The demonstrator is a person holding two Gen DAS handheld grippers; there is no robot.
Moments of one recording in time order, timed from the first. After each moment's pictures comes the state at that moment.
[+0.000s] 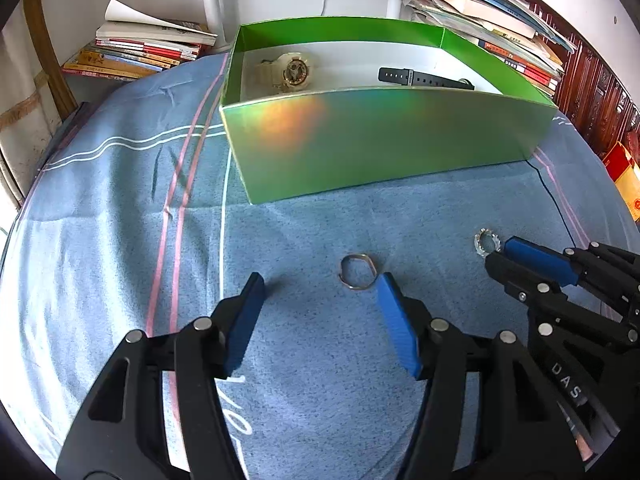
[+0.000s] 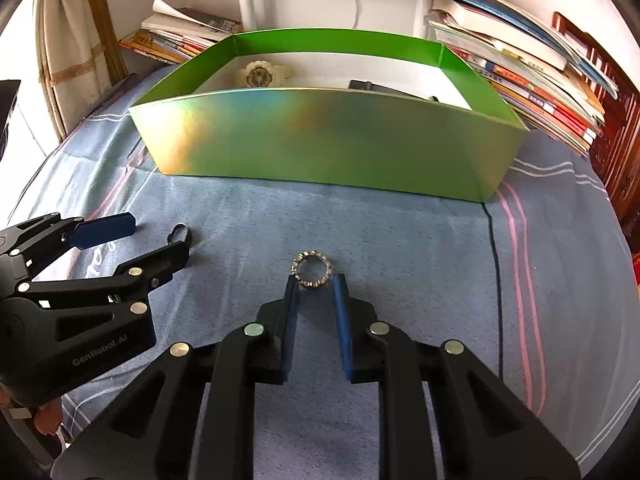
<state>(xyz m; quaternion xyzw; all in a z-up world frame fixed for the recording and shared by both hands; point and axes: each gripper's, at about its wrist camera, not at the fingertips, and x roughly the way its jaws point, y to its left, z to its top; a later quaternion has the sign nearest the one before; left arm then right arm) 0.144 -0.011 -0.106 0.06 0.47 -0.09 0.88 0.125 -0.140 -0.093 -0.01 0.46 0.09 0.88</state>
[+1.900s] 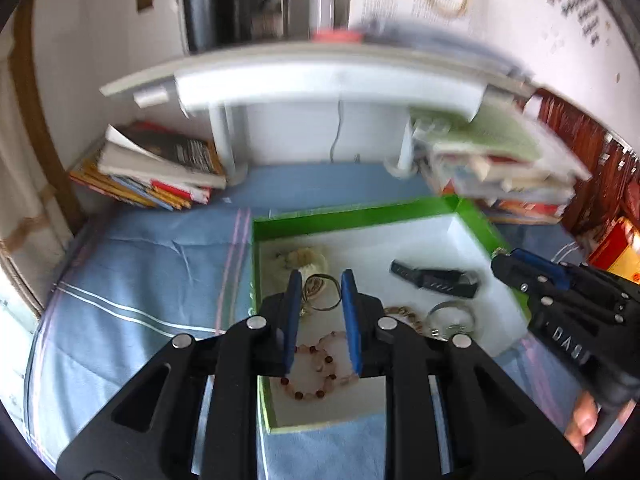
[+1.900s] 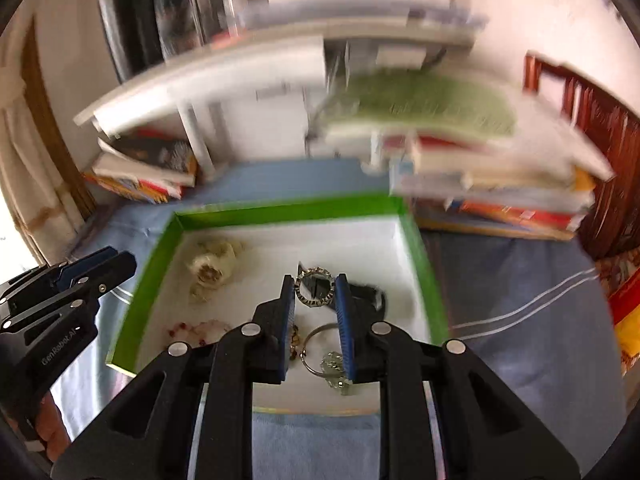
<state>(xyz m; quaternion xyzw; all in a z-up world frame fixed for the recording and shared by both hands) 0.259 -0.027 0.004 0.04 0.37 -0.07 0.93 0.260 -0.174 -0.015 0.06 0.39 0.05 0.92</state>
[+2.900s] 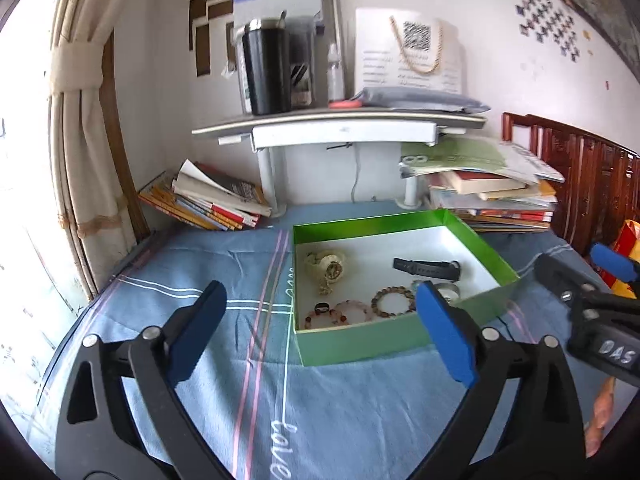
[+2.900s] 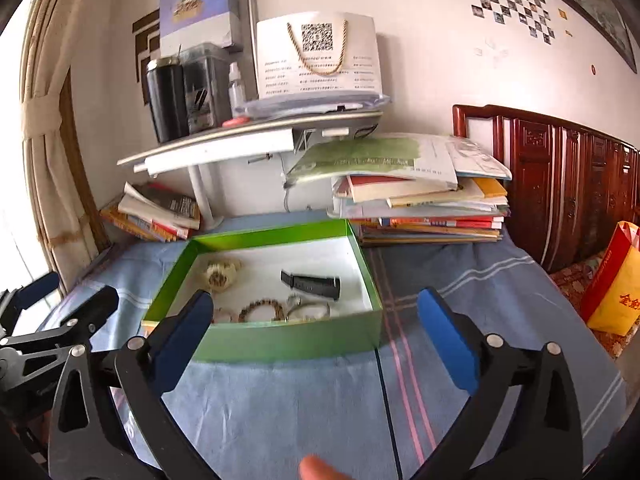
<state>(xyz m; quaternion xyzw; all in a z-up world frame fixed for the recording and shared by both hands) 0.097 -0.017 0.032 0.06 0.23 -0.03 0.97 0.086 -0.197 0.029 0.06 0.24 0.00 0.97</state>
